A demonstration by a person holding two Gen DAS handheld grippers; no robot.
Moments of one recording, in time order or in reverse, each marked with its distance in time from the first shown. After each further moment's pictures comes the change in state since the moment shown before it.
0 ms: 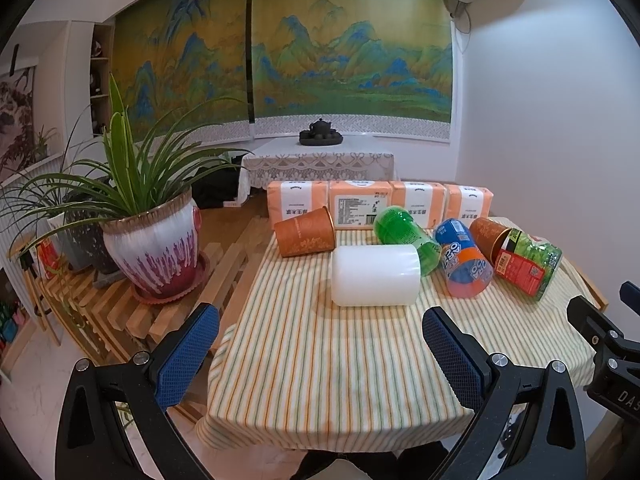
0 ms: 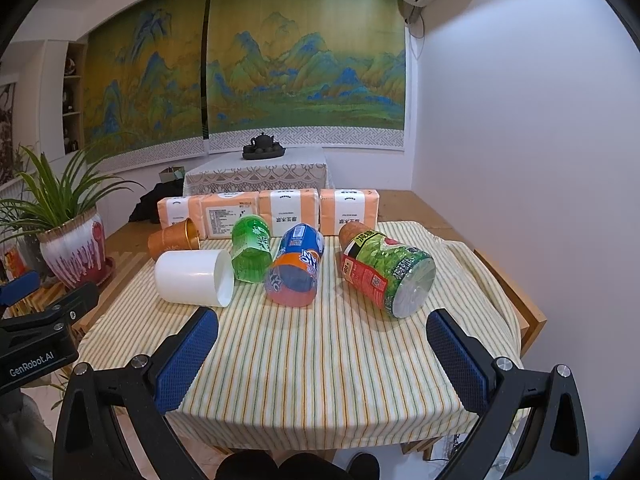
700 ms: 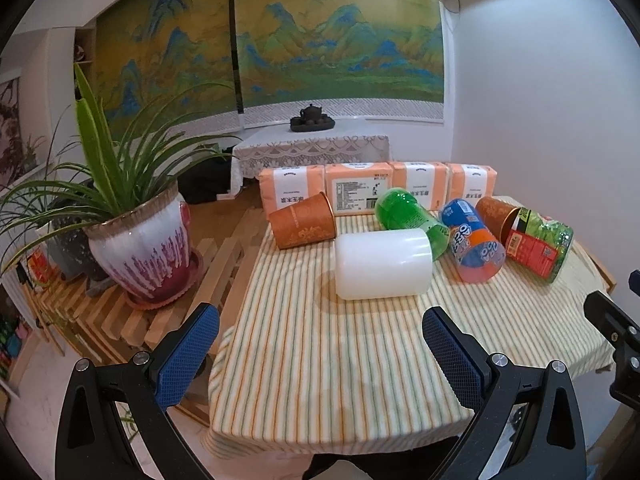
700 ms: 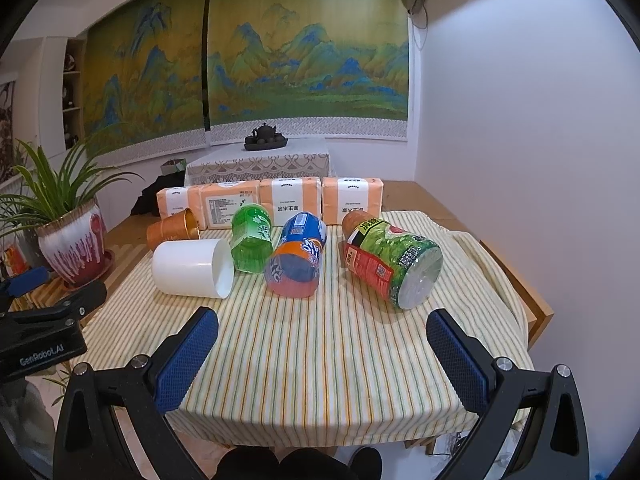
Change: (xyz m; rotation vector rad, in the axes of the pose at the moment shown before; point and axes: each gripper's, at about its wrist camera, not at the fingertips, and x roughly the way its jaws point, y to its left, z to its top) left arm 0.031 0.004 0.004 0.063 0.056 -0.015; right arm 0.012 -0.002 -0.003 0.002 0.041 0.013
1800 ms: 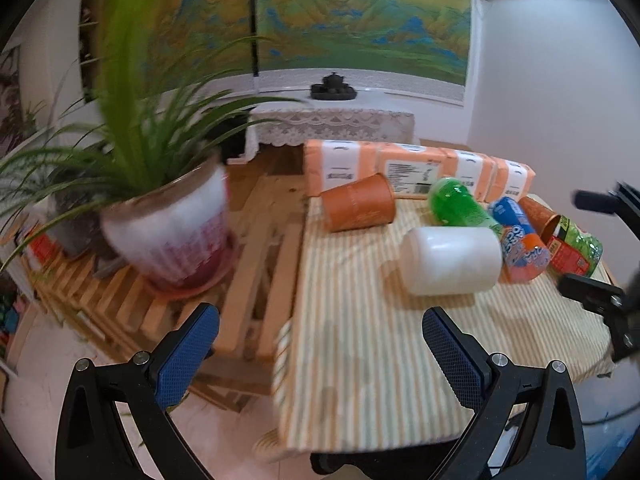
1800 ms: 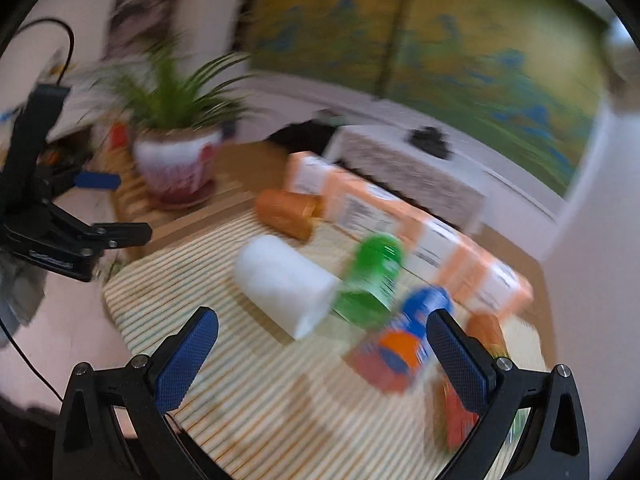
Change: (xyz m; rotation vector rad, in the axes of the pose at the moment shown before) left arm 0.029 0.084 0.012 -0.091 0.131 0.003; right arm 0.074 0.082 0.072 -0.608 0.082 0.458
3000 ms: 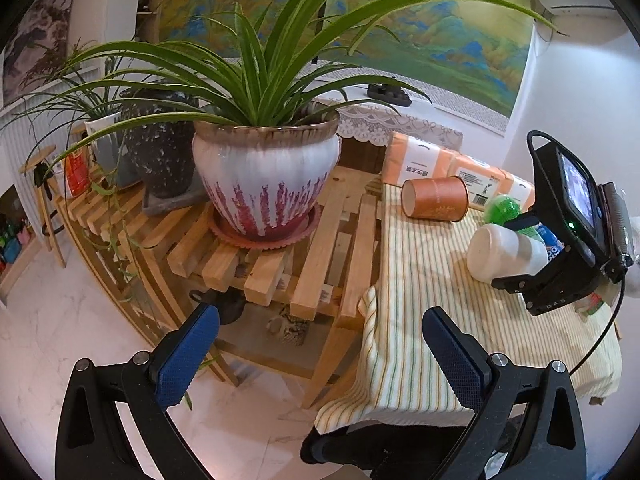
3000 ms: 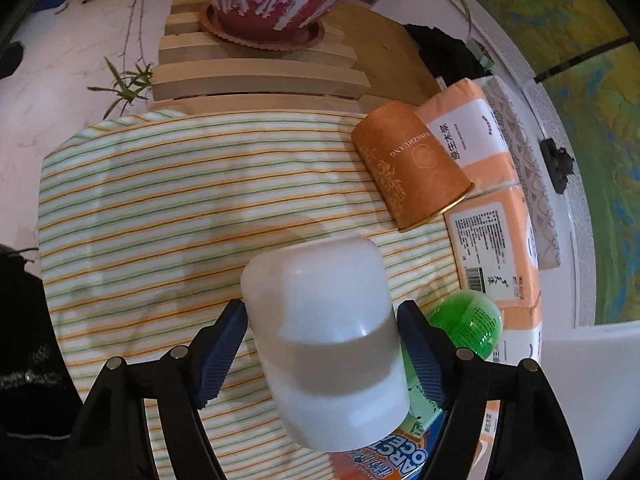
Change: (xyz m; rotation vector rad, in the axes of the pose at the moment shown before) left arm -0.014 0.089 -0.040 -0.197 0.011 0.043; right arm 0.163 0.069 0.044 -0.566 0.489 0.091
